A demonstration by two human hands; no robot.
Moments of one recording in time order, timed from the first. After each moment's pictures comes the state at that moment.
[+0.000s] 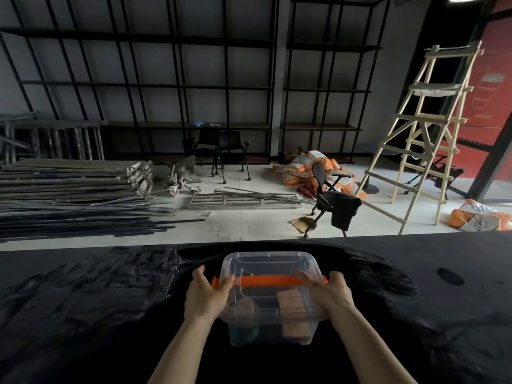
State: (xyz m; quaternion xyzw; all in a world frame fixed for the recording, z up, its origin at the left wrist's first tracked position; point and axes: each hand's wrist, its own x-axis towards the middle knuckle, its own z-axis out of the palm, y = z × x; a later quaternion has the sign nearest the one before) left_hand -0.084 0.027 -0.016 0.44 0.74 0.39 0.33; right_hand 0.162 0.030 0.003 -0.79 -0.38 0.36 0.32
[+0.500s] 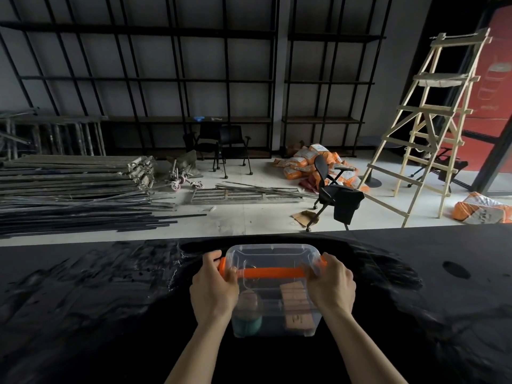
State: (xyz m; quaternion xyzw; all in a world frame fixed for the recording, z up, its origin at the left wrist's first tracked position) left_hand -0.063 0.016 -0.003 0.50 0.74 0.43 0.12; right_hand 0.138 0.022 0.000 -0.80 -0.48 0.12 0.35
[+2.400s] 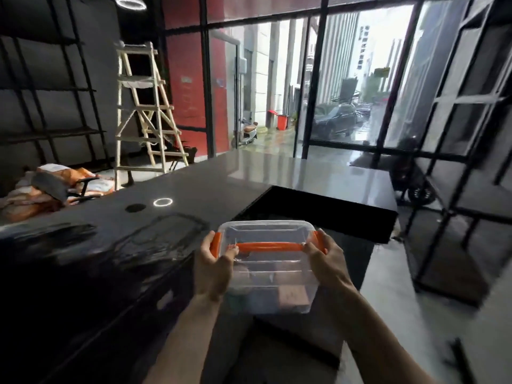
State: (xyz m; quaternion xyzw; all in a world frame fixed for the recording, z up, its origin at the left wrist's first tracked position) left_hand 0.428 -0.277 -0.077 0.68 0.28 0.33 0.59; right_hand 0.549 -0.449 -0.075 -0.76 -0.12 0.05 0.63
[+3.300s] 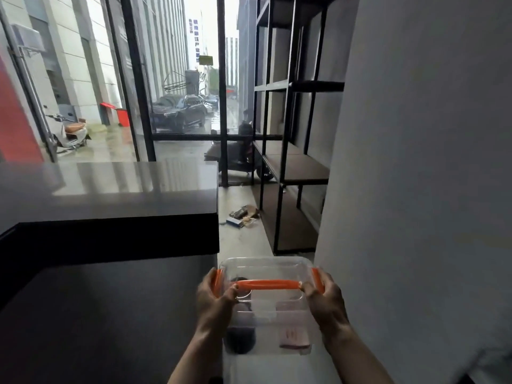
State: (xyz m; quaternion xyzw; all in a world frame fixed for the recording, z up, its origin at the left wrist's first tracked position) left_hand 0.777 -0.568 -0.190 0.71 0.10 0.06 0.69; right_hand 0.763 -0.774 -0.180 -0.76 0.19 -0.10 0.61
